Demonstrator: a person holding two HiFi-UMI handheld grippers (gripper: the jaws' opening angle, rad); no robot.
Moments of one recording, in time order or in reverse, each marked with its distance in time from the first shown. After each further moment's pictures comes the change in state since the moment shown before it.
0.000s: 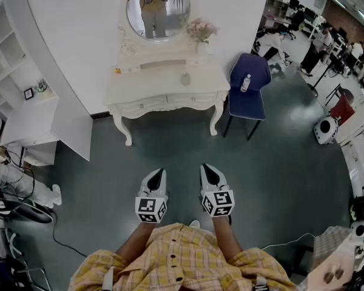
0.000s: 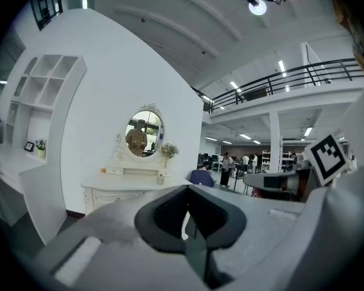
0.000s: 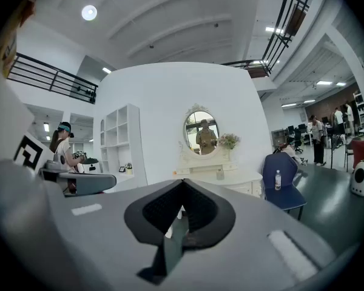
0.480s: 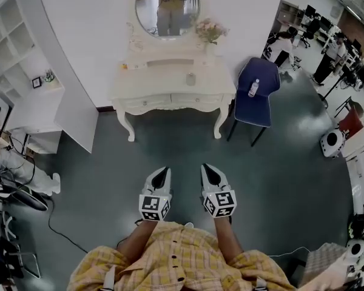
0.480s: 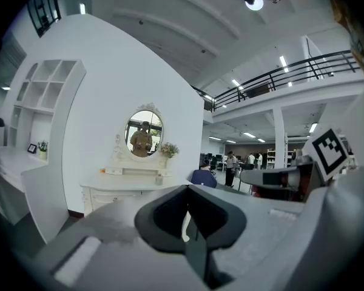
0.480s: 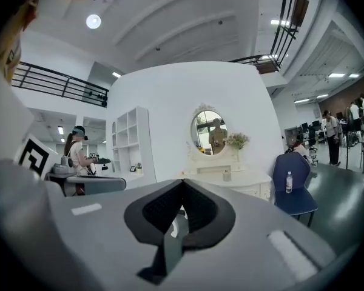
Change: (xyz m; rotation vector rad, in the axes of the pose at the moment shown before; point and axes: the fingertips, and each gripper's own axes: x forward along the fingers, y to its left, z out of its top) left arm 0.040 -0.043 -0.004 0.009 -0.005 0.032; right arm 0.002 -0.040 0.010 -0.017 0.000 0.109
